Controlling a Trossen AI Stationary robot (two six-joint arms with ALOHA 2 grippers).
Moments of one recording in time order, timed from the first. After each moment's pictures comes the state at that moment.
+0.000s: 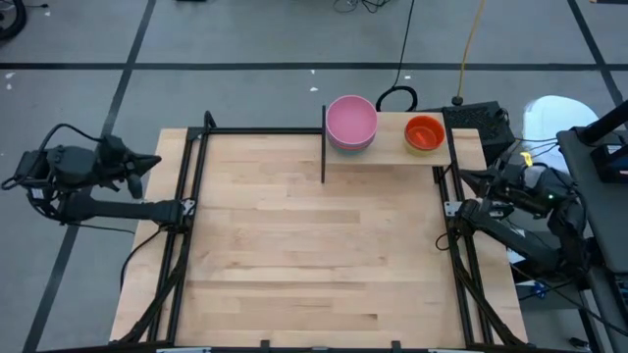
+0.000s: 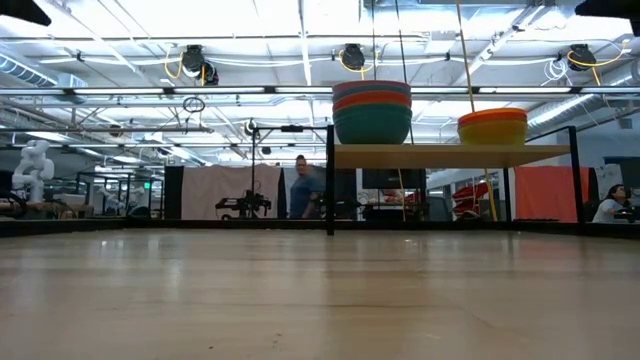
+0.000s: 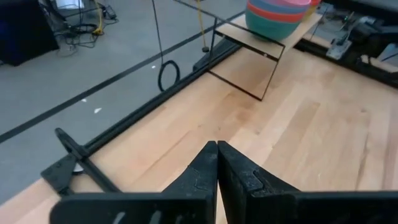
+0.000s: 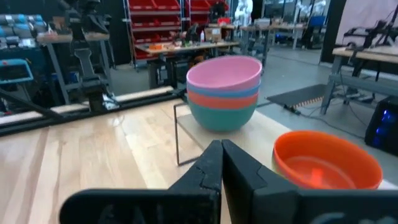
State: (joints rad) left arm 0.02 0.32 1.26 -1.51 -0.49 -0.42; right arm -0.63 0.00 0.80 -0.92 -0.13 0.01
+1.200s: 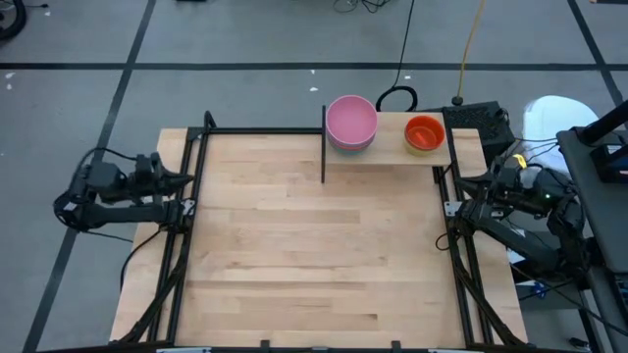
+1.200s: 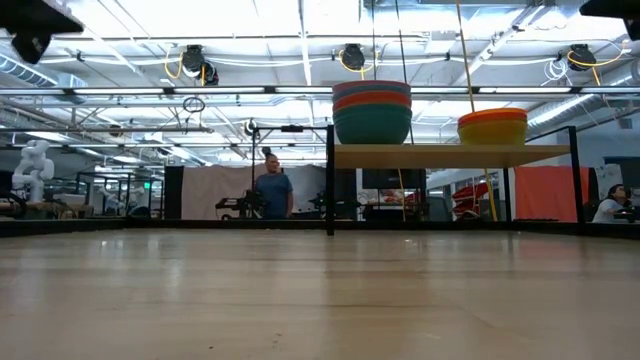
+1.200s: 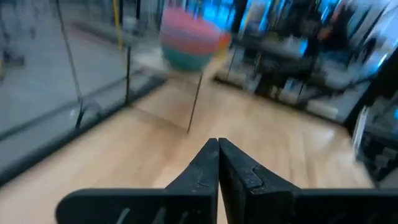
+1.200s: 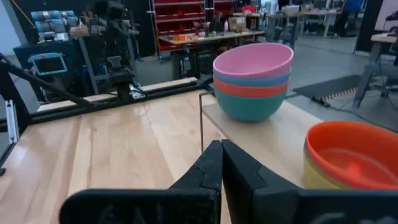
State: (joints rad) left arm 0.02 0.00 0.75 -0.97 -0.26 -0.29; right arm -0.63 0.00 0.80 -0.97 -0.24 0.03
